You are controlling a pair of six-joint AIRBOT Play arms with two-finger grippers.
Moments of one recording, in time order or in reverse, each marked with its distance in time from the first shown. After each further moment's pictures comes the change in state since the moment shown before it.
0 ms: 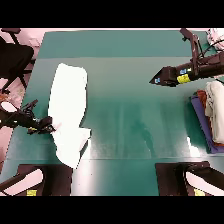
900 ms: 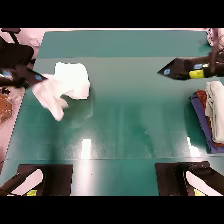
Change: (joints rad) left arm -0.003 0.143 0.613 -0.596 -0.209 0.148; right arm -0.051 0.145 0.000 -0.002 -0.106 0.002
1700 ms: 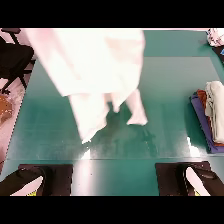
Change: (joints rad) left arm -0.595 -0.017 0.468 -0.410 0.579 0.036; right arm -0.332 0.242 -0.002 -0.010 -0.046 -0.071
